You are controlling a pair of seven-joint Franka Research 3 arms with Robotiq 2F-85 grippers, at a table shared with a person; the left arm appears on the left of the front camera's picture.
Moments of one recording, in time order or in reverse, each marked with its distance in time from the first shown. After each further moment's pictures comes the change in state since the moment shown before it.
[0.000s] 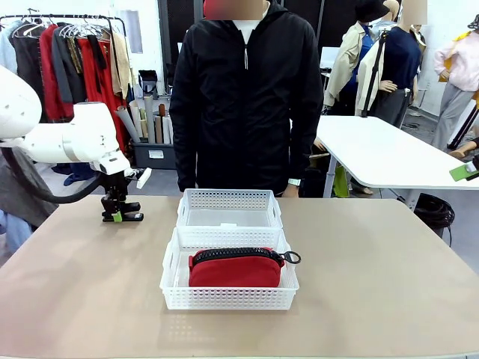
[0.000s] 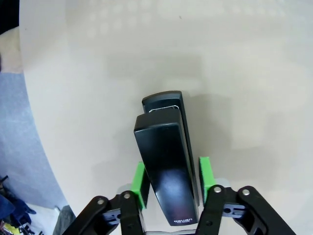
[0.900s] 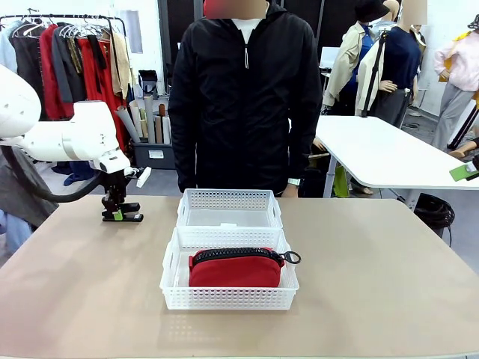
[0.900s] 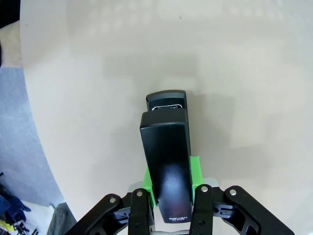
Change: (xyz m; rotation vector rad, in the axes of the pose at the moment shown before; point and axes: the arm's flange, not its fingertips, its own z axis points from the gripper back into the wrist) left arm 0.000 0.000 0.003 -0.014 0.002 0.030; right arm 0.000 0.000 0.000 0.000 0.000 0.000
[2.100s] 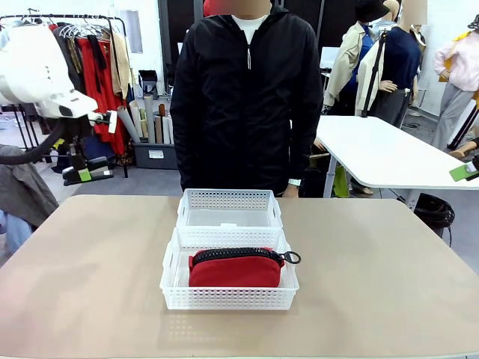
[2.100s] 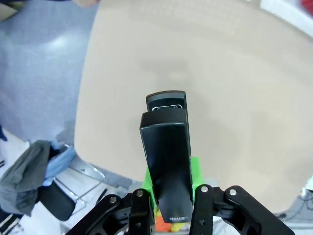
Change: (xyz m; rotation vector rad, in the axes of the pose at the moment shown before) left arm -0.026 -0.099 0.185 0.124 -0.020 0.395; right arm 0.000 0.000 0.000 0.000 0.001 -0.001
